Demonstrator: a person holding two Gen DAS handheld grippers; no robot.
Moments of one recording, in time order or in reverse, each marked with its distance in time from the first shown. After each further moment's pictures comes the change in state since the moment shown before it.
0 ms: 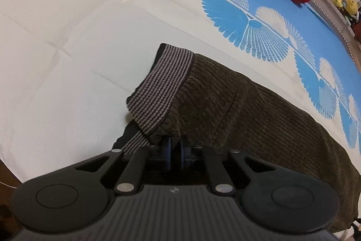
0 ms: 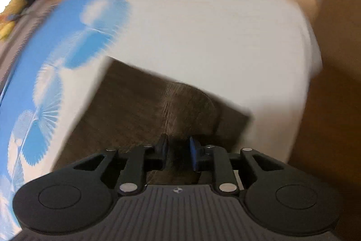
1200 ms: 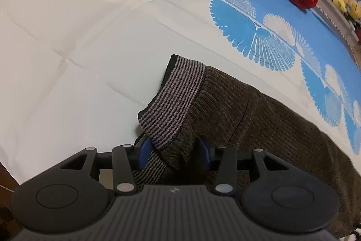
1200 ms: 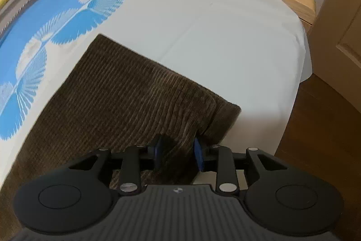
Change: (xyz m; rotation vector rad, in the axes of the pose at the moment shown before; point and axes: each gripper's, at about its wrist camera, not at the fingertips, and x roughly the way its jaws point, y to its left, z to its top) left arm 0.007 0.005 0.011 0.009 -0.027 0.028; right arm 0.014 0.028 -0.025 -0.283 -0.033 -0.141
